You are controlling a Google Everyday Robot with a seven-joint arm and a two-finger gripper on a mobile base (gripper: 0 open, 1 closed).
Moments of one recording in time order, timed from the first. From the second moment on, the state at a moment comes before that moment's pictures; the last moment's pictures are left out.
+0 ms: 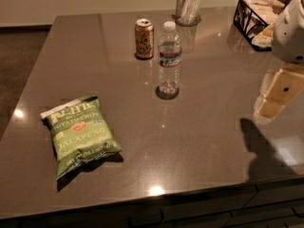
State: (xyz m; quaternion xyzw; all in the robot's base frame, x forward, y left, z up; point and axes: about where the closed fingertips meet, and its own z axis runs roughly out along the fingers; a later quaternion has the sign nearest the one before) arm 0.438 -0.215 0.983 -0.60 0.78 -0.04 0.17
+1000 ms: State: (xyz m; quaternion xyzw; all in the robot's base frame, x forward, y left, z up) arm 0.437 -0.180 0.985 -0.62 0.77 0.02 0.18
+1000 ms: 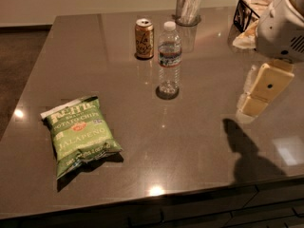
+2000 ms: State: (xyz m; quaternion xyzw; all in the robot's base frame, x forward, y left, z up) arm 0.414 -0.035 0.963 -0.64 0.72 0.10 0.24
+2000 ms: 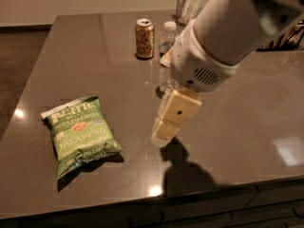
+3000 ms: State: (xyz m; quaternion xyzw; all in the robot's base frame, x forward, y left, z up) arm 0.416 0.073 0.878 -0.67 0.70 0.11 0.21
